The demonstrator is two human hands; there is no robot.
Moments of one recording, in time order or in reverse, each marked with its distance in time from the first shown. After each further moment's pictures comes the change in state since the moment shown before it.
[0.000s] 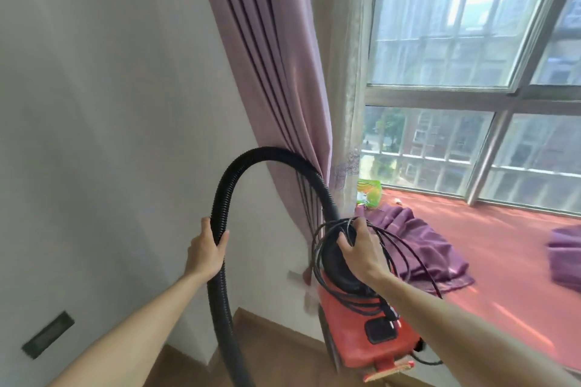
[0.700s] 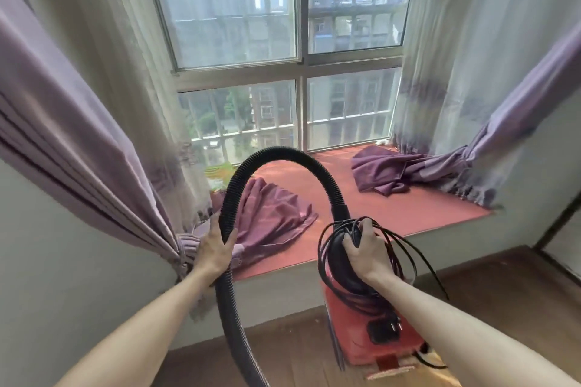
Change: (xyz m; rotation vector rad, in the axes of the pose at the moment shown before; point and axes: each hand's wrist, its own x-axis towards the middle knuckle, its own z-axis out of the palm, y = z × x) left_hand -0.102 0.195 0.201 -0.117 -0.477 0.464; right_hand -0.139 0.182 -0.179 -0.098 0.431 0.458
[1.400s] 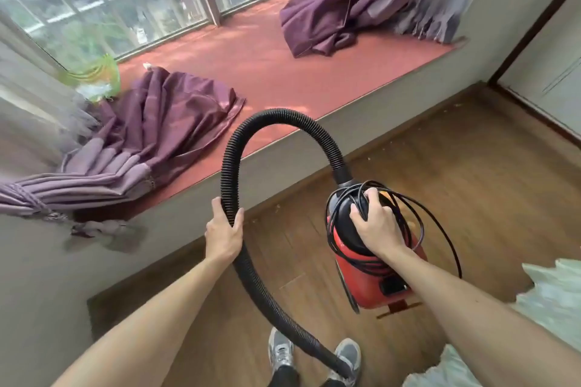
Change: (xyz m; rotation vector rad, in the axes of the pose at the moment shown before) left_hand -0.083 -0.015 0.292 0.026 -0.332 -0.221; right_hand -0.029 0.313 0.041 -0.108 -0.109 0.301
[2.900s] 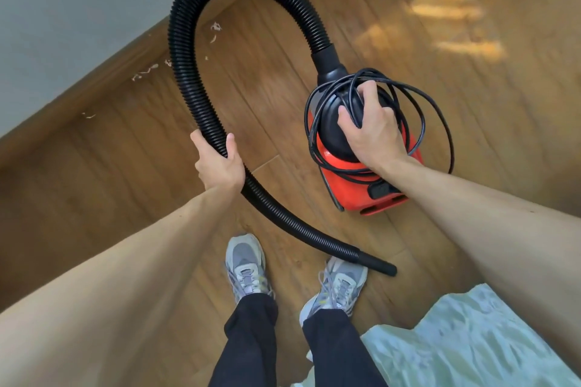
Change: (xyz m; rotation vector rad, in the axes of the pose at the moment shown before) left_hand 0.105 -0.310 0.426 -0.016 -0.051 -0.396; right_hand 0.100 0.320 0.379 0.047 -0.130 0.033
